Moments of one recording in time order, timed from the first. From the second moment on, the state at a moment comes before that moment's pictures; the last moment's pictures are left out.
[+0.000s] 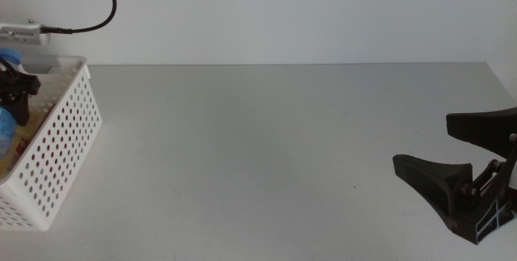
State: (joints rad) left arm 0.23 1.89 -1.64 0.09 1.20 0.19; right arm 0.57 0.77 -0.61 0.11 0.29 -0.17
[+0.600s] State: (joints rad) left arm 0.23 1.92 -1.65 0.06 1.19 0.25; right arm 0.57 0.77 -0.61 0.11 0.29 -0.17
